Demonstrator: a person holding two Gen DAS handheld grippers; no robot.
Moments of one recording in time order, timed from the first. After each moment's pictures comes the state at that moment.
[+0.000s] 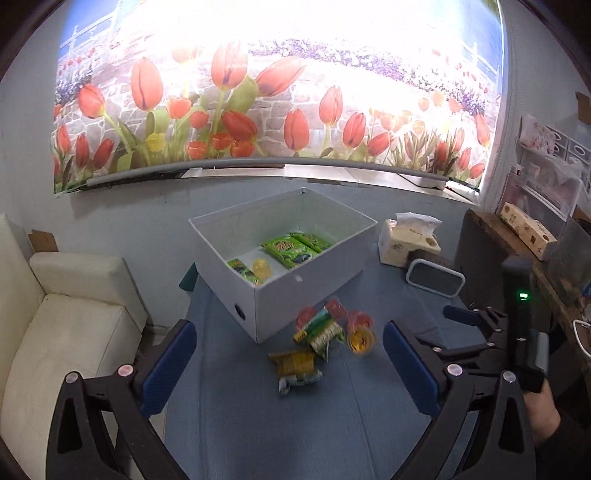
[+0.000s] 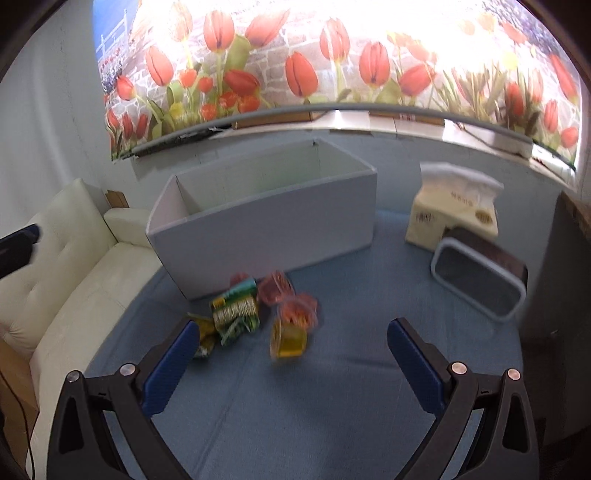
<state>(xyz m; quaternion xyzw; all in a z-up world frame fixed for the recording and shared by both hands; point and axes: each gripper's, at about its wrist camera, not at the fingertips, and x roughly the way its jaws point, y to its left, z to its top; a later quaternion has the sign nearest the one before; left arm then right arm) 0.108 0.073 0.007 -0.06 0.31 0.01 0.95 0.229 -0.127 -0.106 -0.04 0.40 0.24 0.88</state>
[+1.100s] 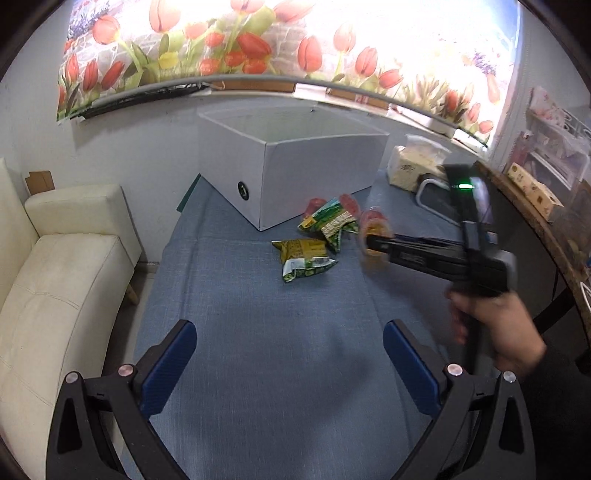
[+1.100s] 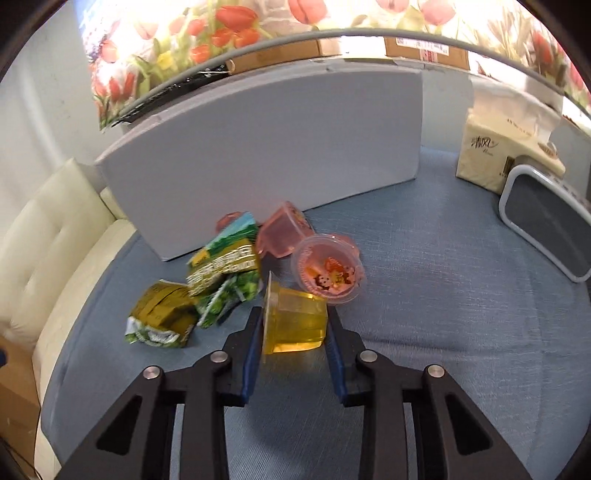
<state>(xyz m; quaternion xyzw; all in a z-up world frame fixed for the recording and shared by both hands) 0.073 0.072 -0.098 -0.09 0.40 0.01 0.91 0.260 -0.091 -0.176 -0.03 0.45 0.27 0.85</state>
